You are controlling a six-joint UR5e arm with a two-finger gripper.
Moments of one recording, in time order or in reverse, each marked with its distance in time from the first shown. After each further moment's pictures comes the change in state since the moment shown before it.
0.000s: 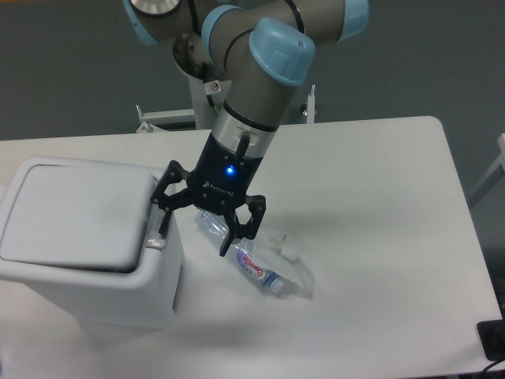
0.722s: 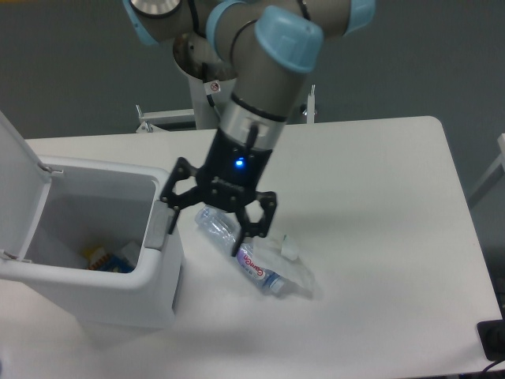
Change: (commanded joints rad) arm 0.133 -0.027 0.041 0.028 0.000 0.087
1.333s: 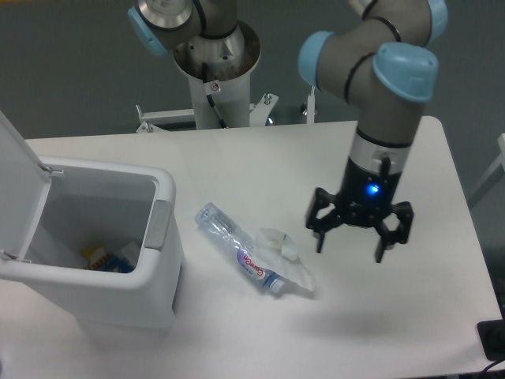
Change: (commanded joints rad) arm 0.126 -0.181 0.094 -0.021 0.348 0.322
